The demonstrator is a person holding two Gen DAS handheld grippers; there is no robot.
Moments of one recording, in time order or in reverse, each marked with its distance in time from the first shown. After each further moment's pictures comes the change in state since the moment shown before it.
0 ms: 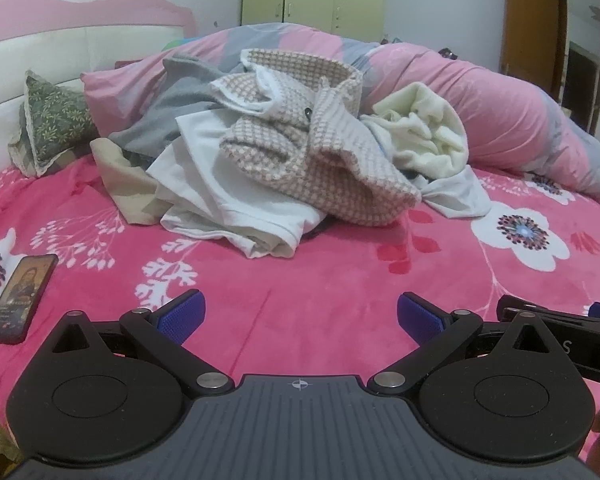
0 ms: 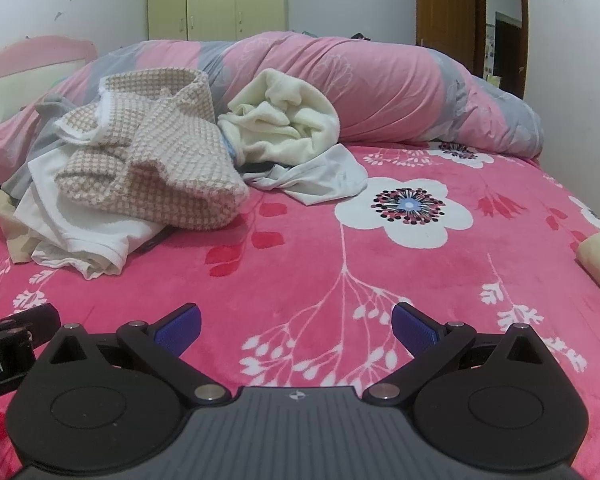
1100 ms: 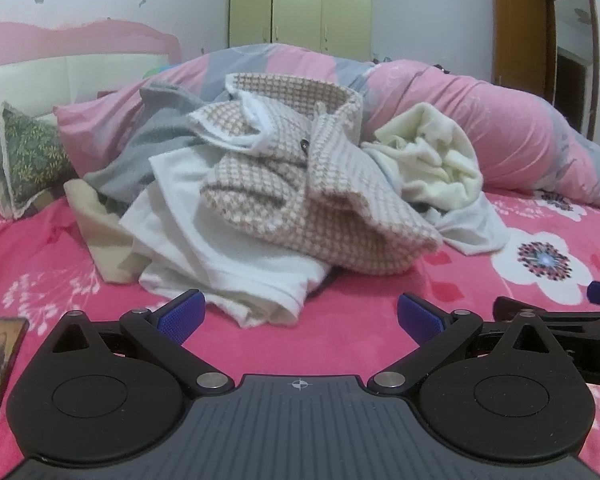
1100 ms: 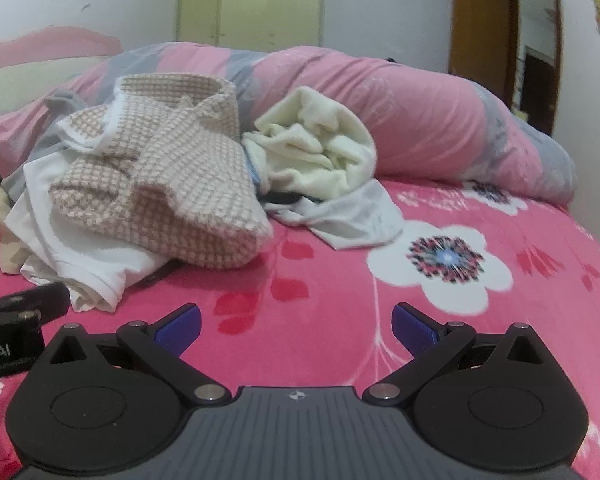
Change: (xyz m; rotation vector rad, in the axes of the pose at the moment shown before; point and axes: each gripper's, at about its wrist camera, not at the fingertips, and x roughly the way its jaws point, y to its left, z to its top) left arm 0.068 0.006 0.035 0.046 -0.097 0.006; right arm 0.068 0.022 0.040 -0.123 -0.074 0.060
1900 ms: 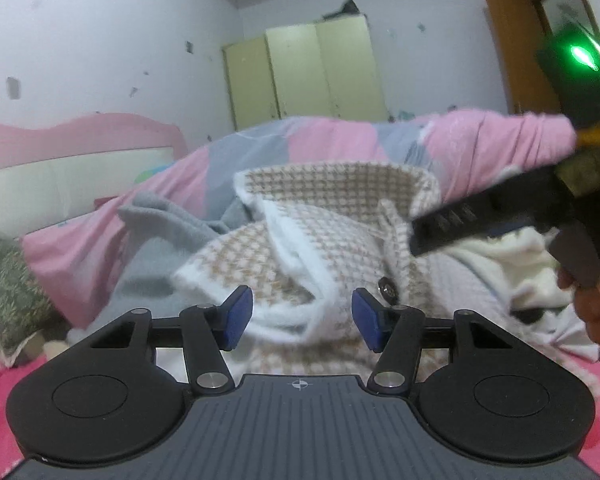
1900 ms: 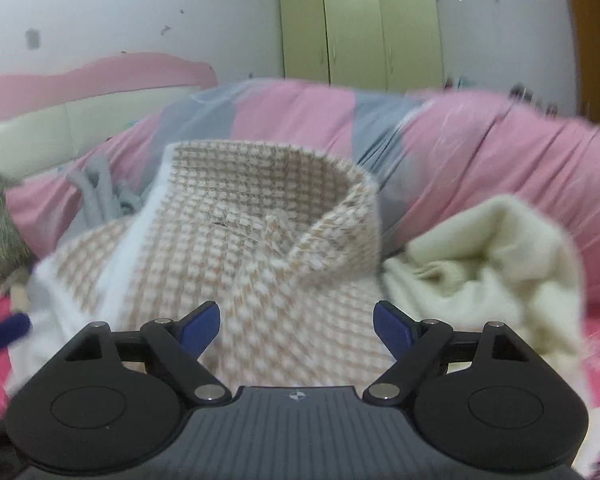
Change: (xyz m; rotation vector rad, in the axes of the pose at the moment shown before) left arm 0.156 0.032 0.106 0.179 -0.218 0.102; right arm 0.228 0.074 0.193 -0.001 -0.024 0.393
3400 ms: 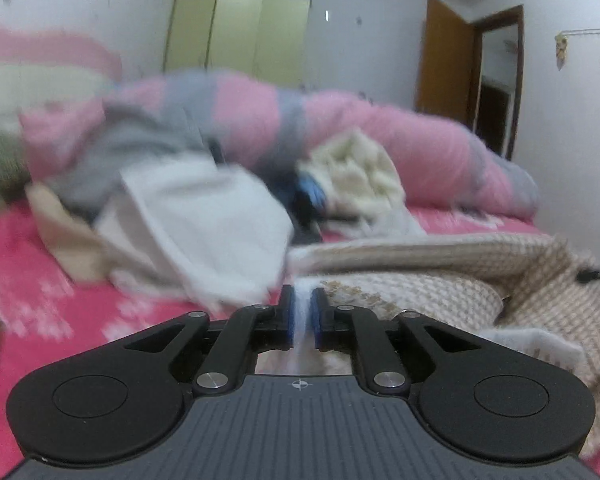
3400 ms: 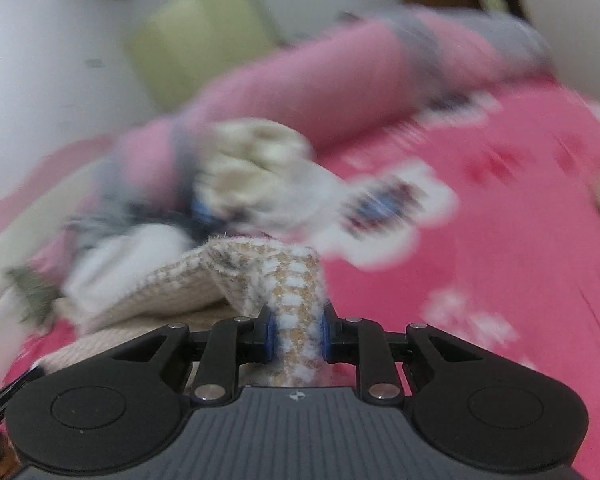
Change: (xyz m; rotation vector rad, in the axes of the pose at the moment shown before) left arm -0.207 0.010 -0.088 -0.204 0.126 -0.372; right arm -0.381 -0.197 -0.238 0.548 0.047 -0.174
